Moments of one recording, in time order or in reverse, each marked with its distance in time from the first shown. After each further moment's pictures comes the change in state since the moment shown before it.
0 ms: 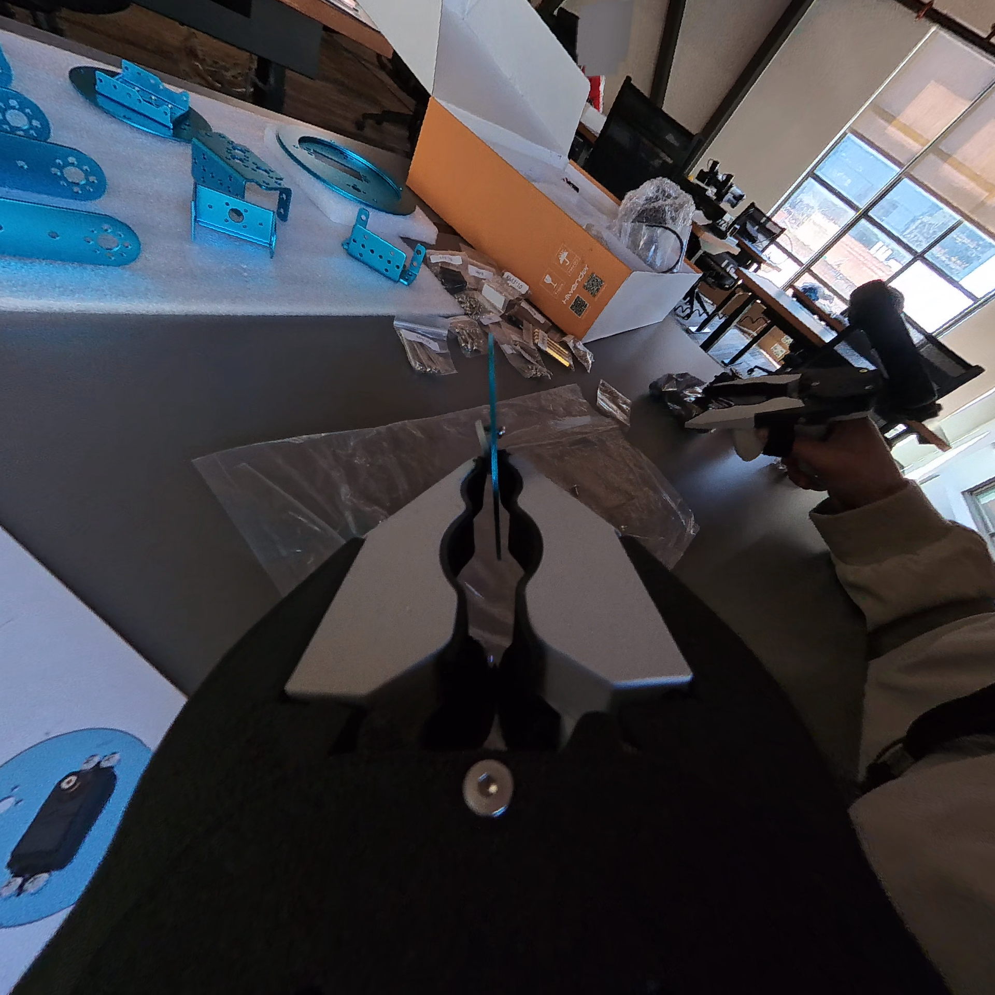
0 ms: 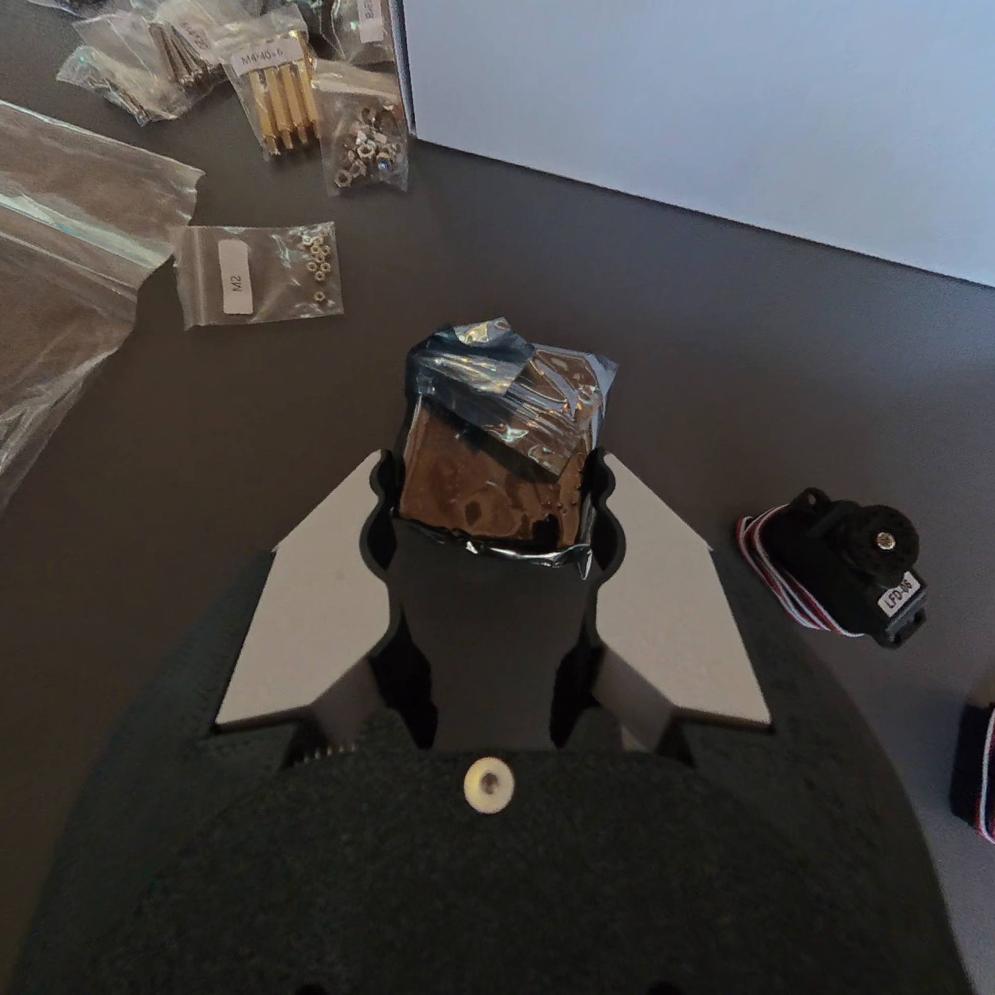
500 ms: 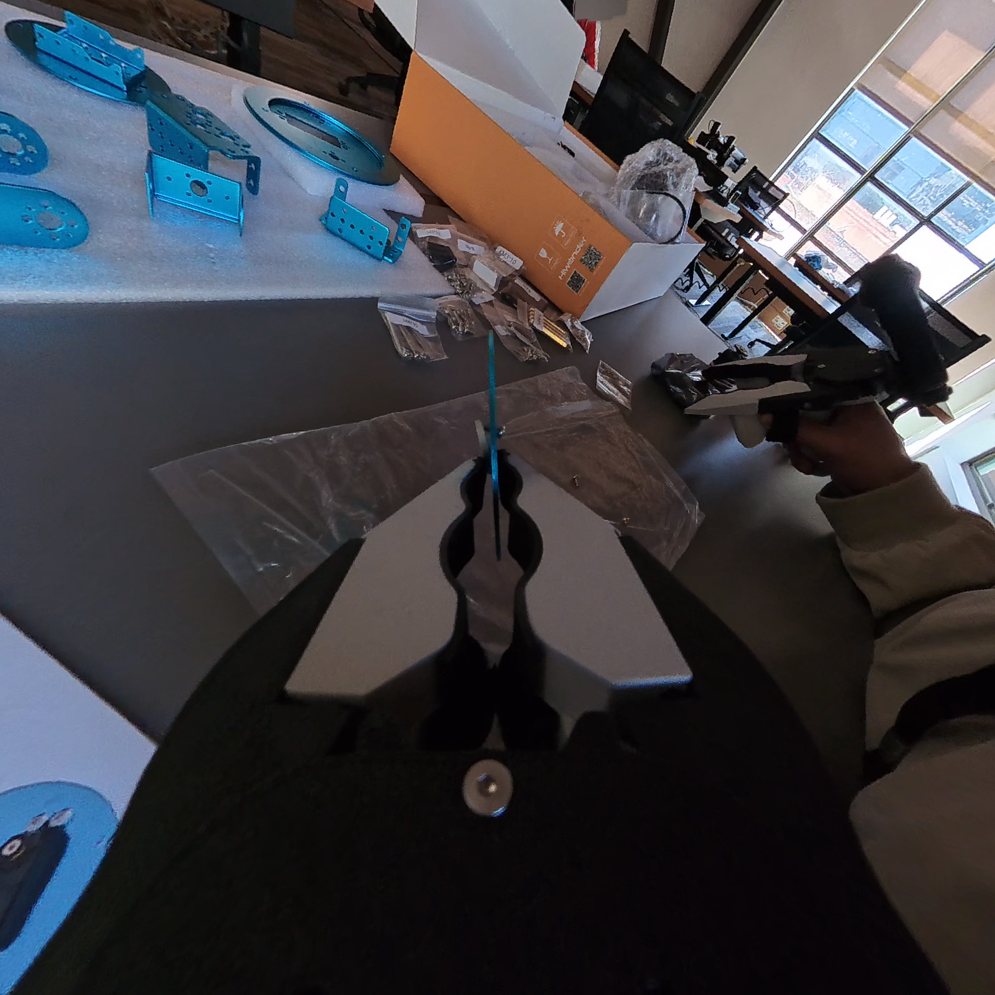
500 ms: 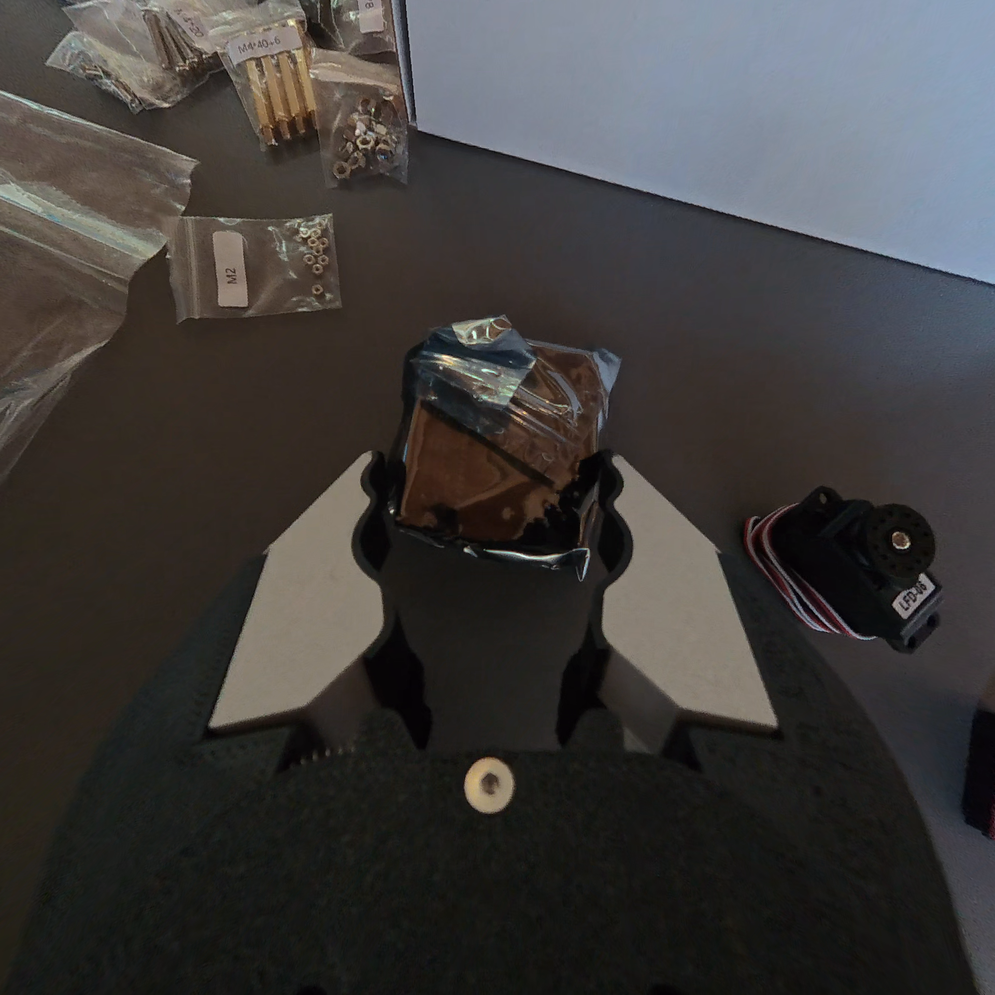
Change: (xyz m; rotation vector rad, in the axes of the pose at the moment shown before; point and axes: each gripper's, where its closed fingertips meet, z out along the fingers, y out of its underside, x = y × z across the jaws) left arm 0.003 0.008 0.014 -0.048 0.011 0.017; right arm 0.000 0.002 0.003 0.010 0.004 -0.006
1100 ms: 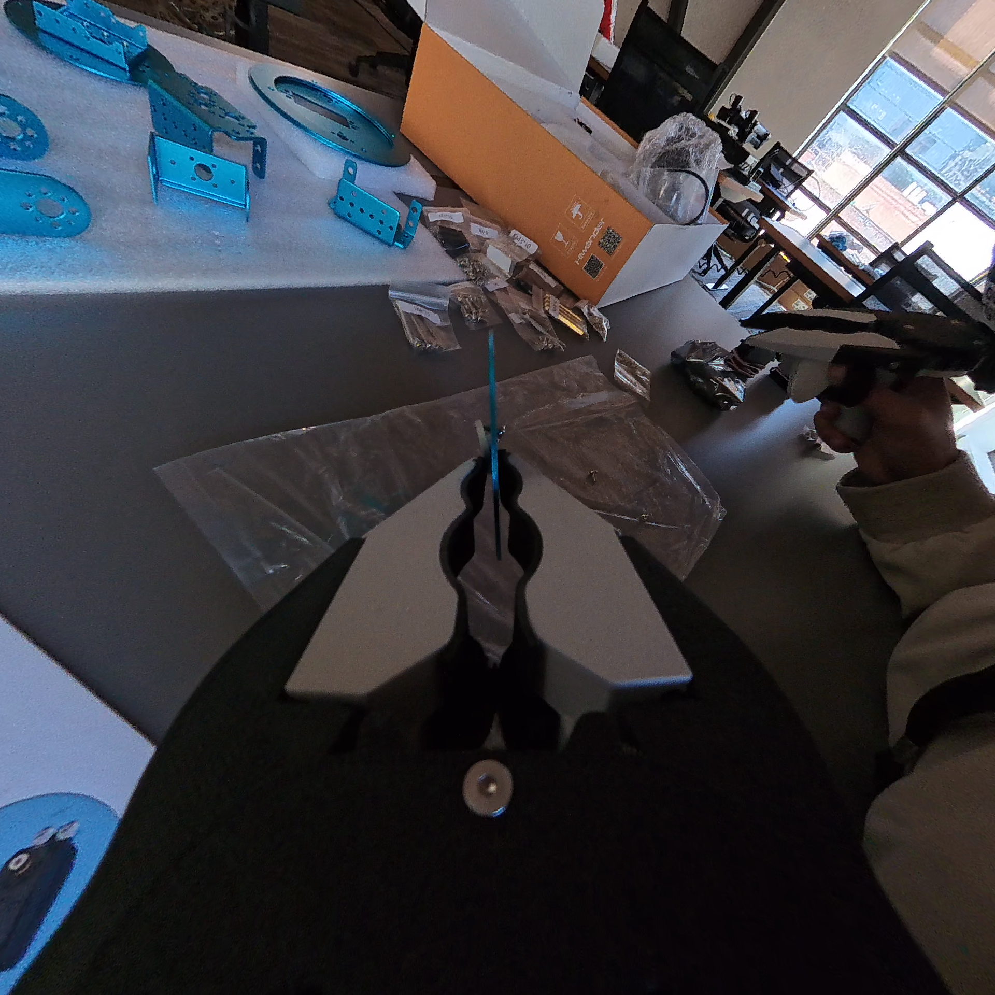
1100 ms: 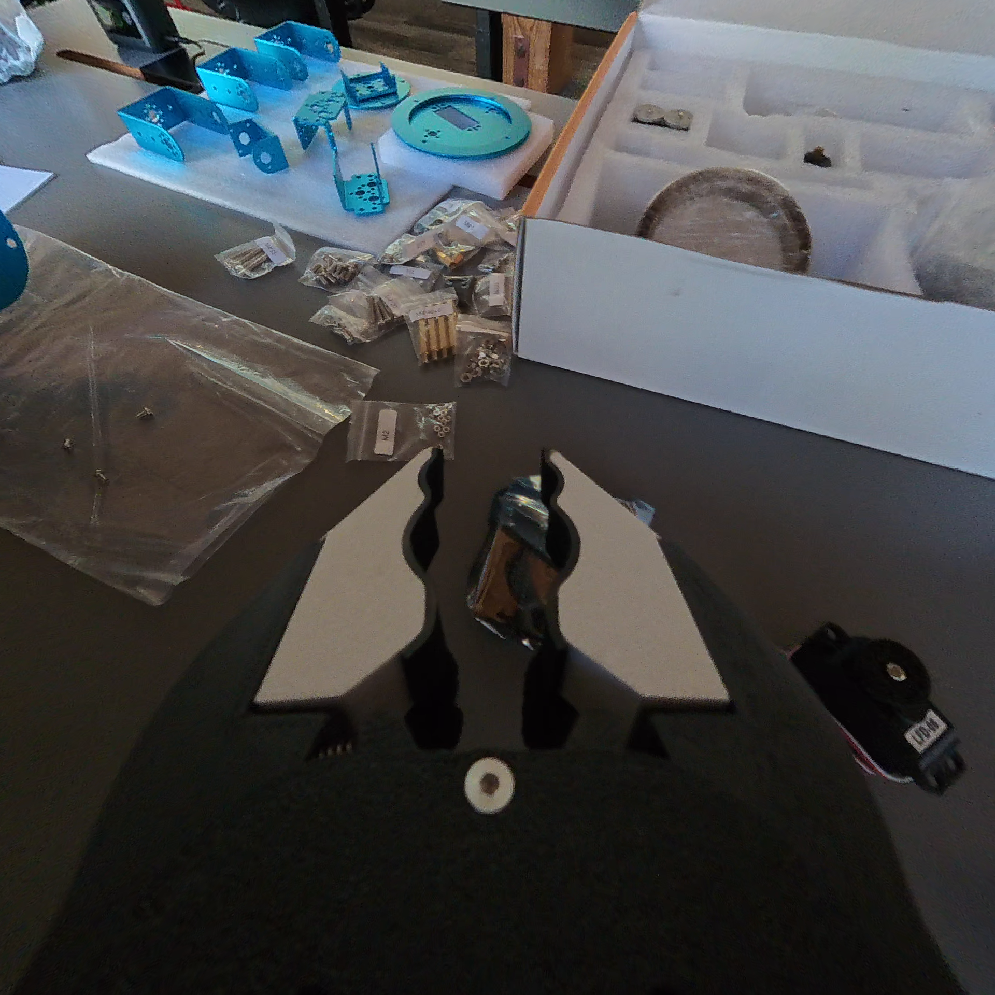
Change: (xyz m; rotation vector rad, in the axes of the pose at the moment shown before) left arm -0.006 0.005 0.008 -0.028 -0.022 0.012; right arm -0.026 -0.060 -0.034 0.334 -0.158 -0.016
